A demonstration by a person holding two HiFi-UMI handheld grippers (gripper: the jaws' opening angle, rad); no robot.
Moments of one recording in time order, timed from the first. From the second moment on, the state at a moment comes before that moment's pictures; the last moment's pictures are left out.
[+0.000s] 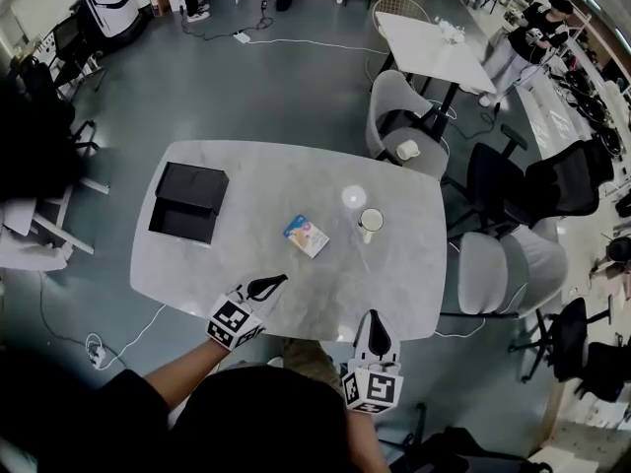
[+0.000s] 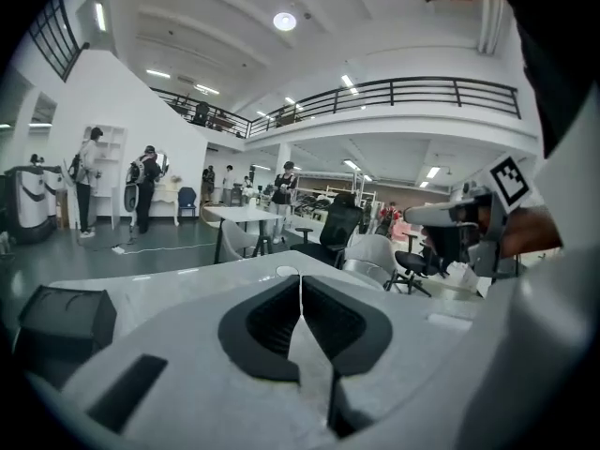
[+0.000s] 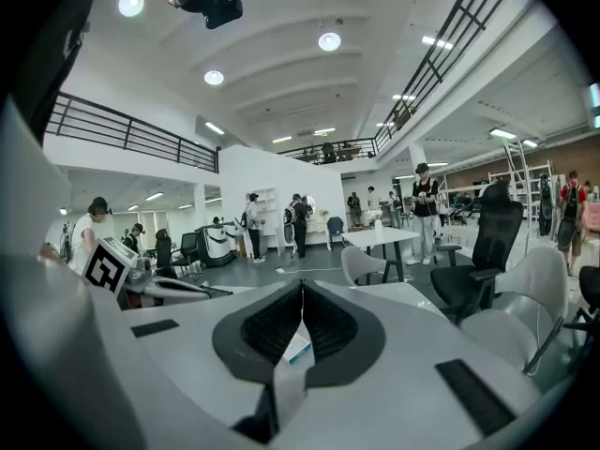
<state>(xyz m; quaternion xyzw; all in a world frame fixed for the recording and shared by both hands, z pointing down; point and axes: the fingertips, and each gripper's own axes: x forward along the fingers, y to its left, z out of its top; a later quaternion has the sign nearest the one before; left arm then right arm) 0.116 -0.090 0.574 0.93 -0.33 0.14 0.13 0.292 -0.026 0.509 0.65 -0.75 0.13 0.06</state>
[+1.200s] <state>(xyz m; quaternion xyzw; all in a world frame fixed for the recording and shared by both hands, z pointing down) 0.182 -0.240 0.783 0.86 -0.02 0.50 0.03 0.331 -0.171 0.591 0.57 -0.78 0.23 0.10</state>
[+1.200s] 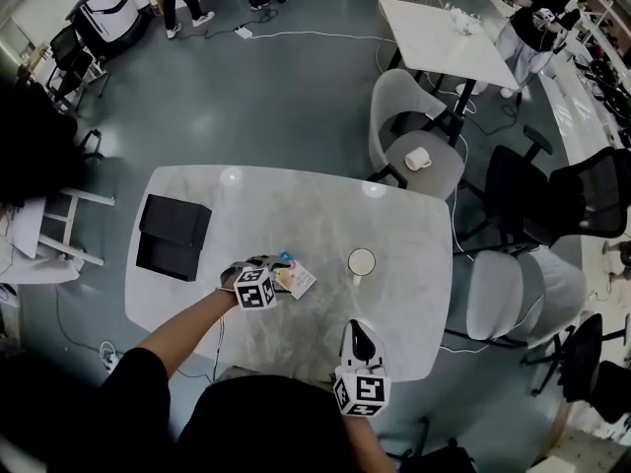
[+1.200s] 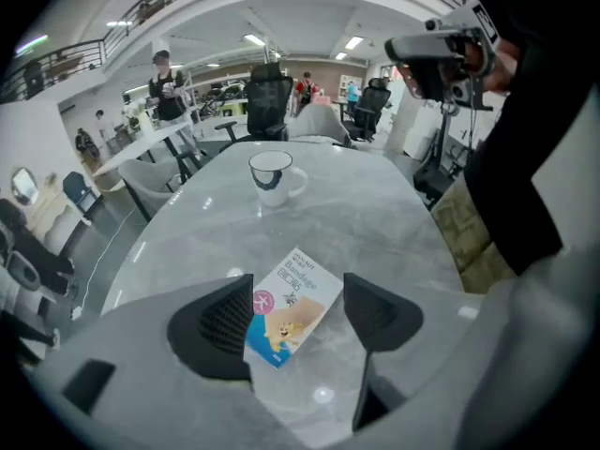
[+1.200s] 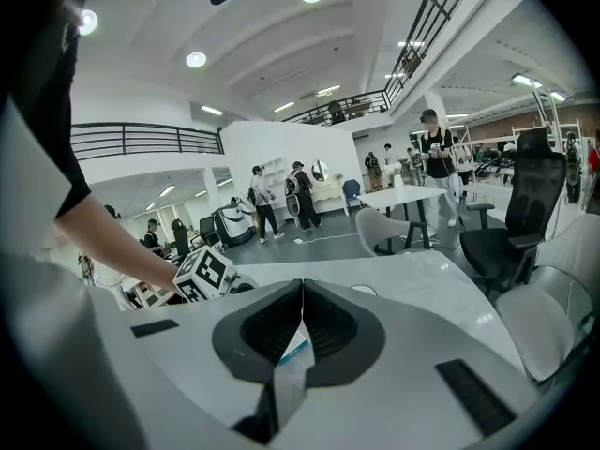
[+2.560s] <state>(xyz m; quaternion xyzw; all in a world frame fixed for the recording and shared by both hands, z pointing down) 0.176 -0.244 0.865 0.79 0.22 0.55 -0.14 0.279 -0.090 0.618 0.71 -0.64 0.30 0.10</state>
